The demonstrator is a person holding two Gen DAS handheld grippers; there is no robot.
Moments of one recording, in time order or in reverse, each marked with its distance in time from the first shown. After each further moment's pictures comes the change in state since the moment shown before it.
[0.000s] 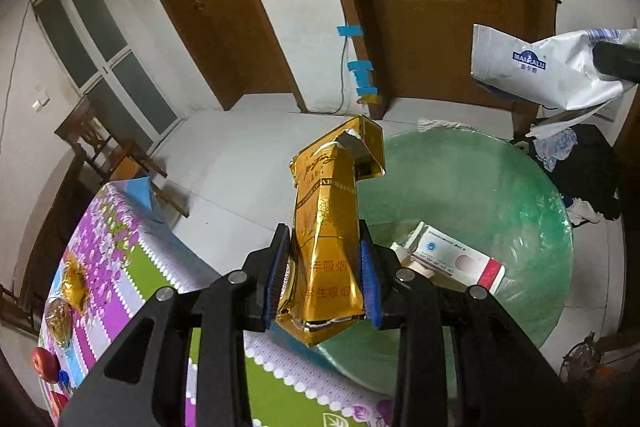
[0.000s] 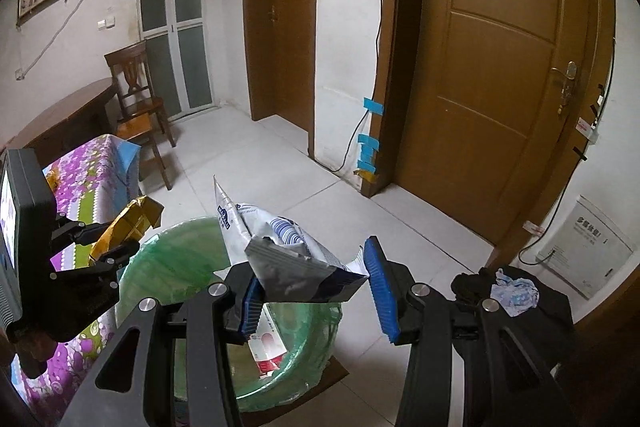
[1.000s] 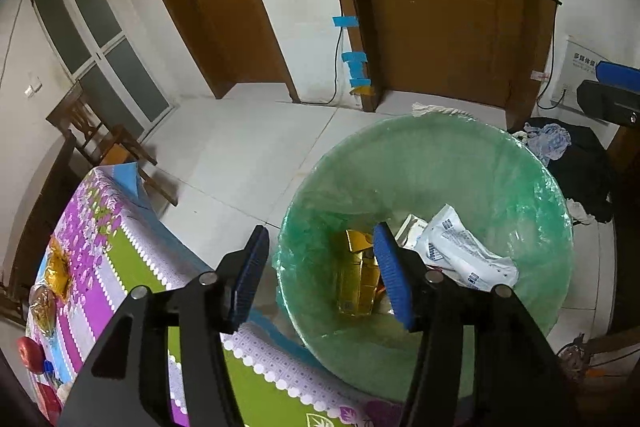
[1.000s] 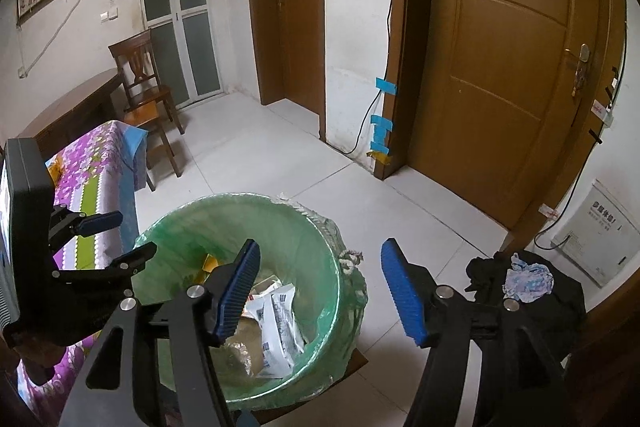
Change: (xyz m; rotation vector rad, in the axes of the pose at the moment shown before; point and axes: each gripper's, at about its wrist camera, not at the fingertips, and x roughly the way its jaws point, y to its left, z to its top) left arm 0.011 -0.004 -0.009 -0.027 0.028 -0.026; right arm 0.034 0.027 -0.016 0.019 0.062 0.050
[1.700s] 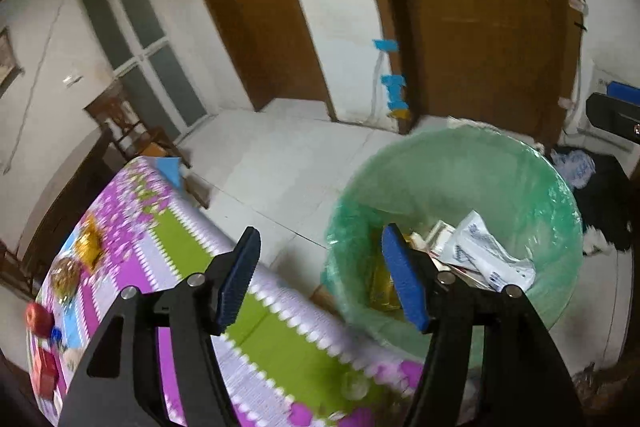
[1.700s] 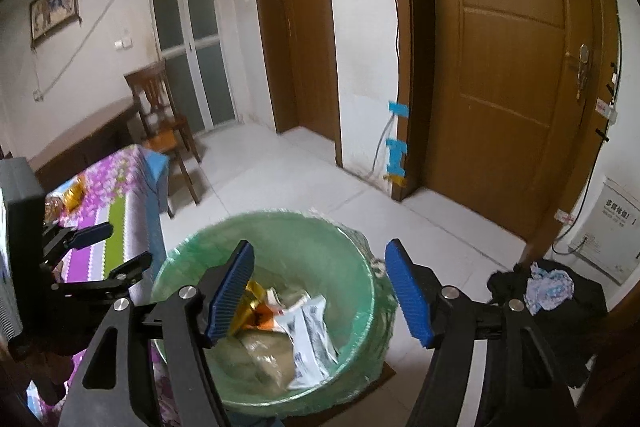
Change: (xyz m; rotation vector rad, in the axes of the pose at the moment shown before) left arm -0.040 0.021 -0.034 -0.100 -0.100 0.136; right arm -0.022 0.012 -0.024 0.031 -0.145 0.064
